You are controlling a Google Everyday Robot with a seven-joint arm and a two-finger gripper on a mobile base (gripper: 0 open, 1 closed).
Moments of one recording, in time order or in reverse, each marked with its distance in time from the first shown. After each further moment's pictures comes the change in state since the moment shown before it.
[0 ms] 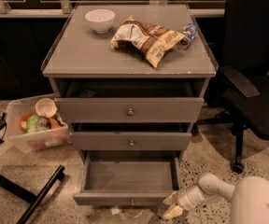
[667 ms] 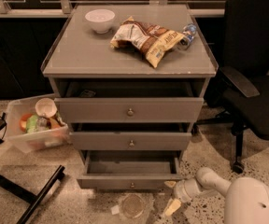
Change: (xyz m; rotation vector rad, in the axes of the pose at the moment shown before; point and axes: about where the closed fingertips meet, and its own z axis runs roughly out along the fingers) arm -0.019 -0.035 0.003 0.031 -0.060 -0.009
